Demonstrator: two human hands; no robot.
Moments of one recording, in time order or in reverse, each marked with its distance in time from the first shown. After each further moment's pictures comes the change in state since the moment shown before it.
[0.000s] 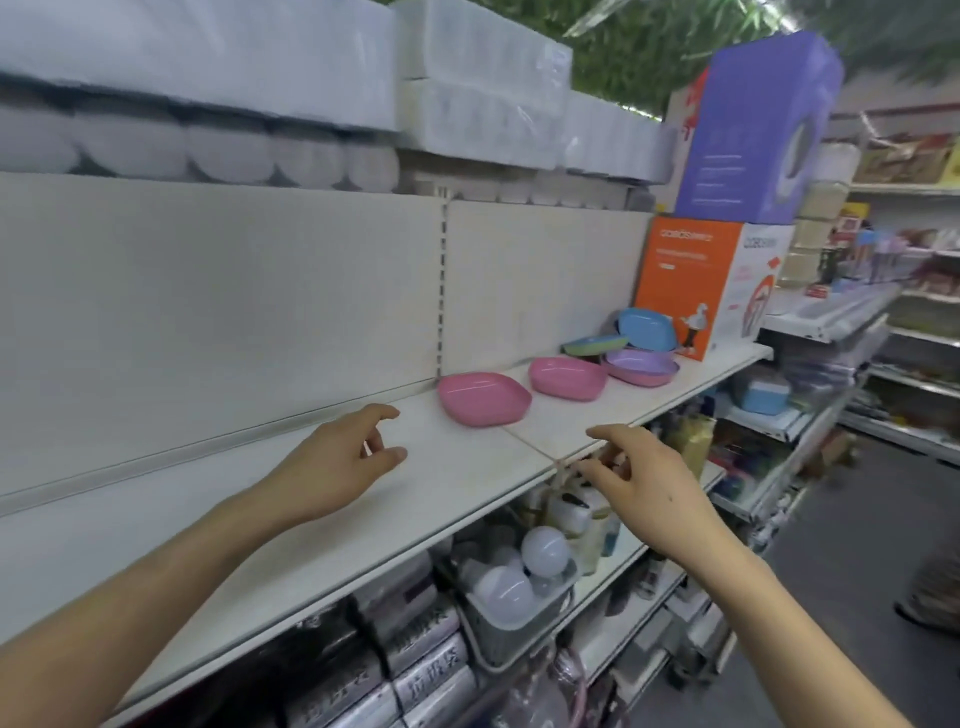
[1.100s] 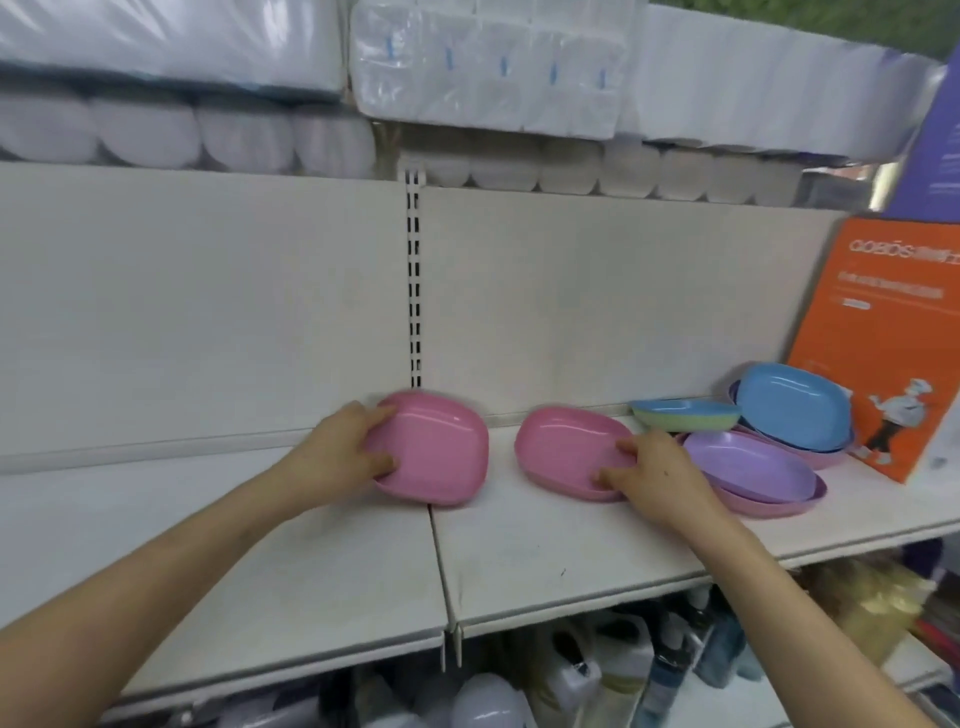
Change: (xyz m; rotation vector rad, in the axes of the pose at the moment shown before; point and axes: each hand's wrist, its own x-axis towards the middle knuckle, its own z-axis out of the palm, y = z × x) left_hand 0.179 0.047 0.088 0.203 0.137 -0.450; right_hand 0.305 0.170 0.052 0.011 -0.362 -0.036
